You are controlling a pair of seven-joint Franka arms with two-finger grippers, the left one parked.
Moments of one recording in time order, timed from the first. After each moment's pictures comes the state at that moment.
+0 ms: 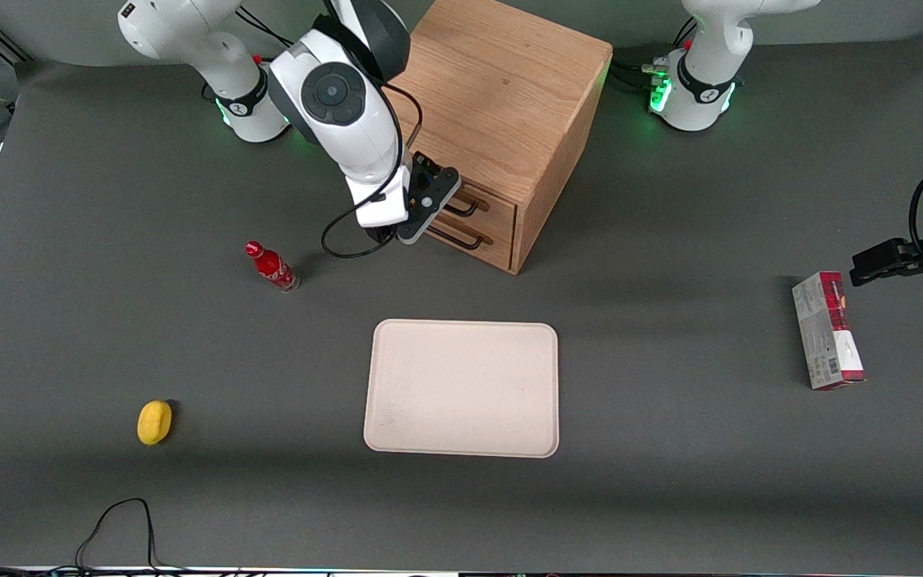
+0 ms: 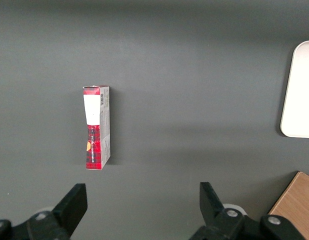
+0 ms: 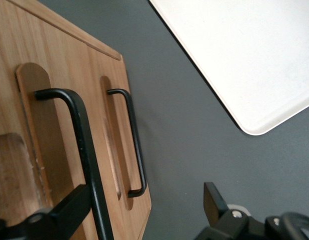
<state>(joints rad) 0.80 0.21 -0.08 -1.82 0.16 1.99 -0.22</state>
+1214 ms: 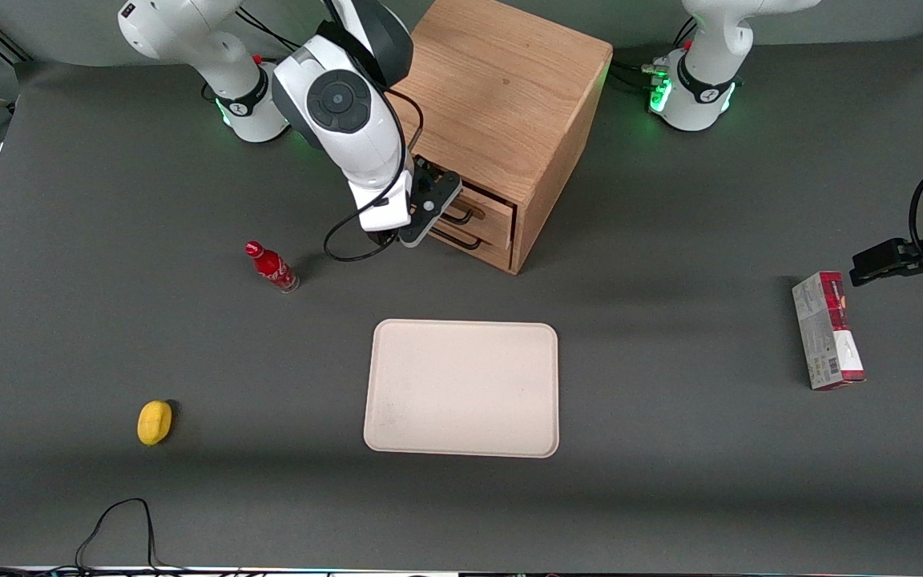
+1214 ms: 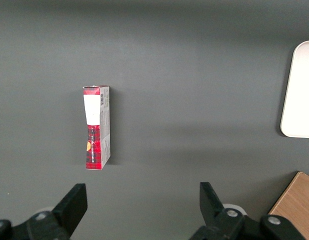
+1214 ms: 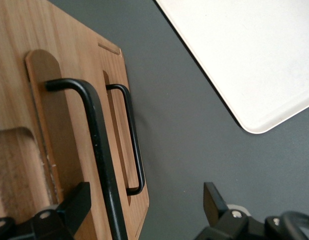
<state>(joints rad) 0.80 0.22 -0.08 -1.81 0.16 1.96 -0.25</state>
